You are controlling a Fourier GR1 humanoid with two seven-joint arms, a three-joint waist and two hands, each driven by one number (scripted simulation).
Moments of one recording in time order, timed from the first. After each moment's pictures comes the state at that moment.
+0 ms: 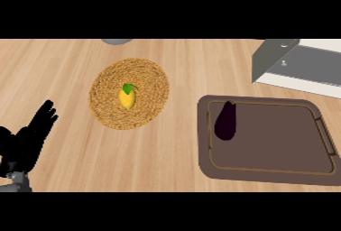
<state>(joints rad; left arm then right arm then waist) -0.01 0.30 0.17 -1.42 0.08 -0.07 0.12 -0.34 -1.02 -0.59 -1.75 0.04 0.35 0.36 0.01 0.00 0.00</state>
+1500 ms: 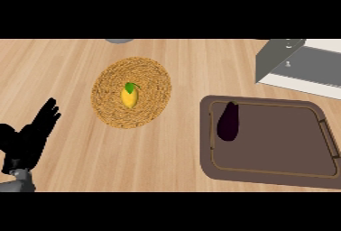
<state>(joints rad) -0.04 0.28 0.19 -1.41 0.05 -0.09 0.11 -0.86 -0.94 -0.27 -0.73 0.48 0.03 -0.06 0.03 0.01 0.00</state>
